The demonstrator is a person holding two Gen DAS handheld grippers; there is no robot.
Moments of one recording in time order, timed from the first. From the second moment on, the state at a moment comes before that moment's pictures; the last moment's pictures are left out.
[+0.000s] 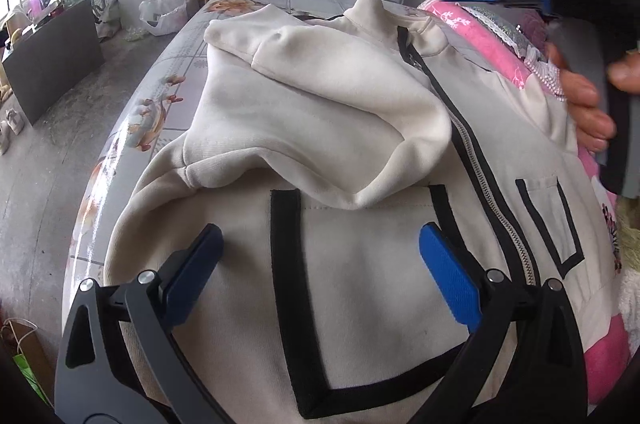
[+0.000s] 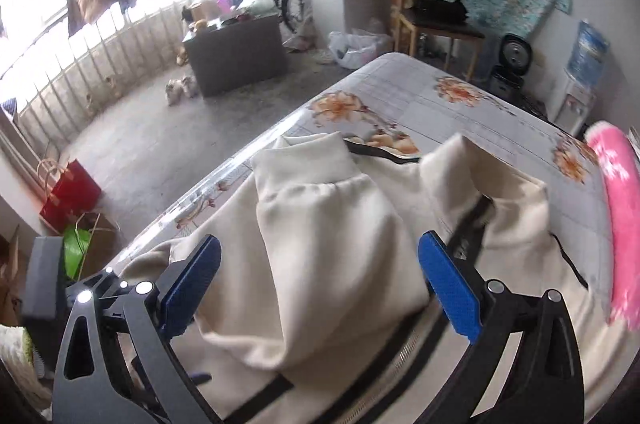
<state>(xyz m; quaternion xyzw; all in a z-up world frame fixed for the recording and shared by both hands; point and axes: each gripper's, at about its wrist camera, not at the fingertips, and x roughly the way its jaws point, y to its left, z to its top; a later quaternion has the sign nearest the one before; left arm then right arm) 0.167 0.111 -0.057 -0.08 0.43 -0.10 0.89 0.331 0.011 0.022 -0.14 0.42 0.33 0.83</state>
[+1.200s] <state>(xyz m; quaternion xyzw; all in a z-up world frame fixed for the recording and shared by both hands) 0.166 0.099 -0.059 -0.06 0.43 -0.07 0.90 0.197 -0.269 0.012 0.11 0.44 0.15 0.88</state>
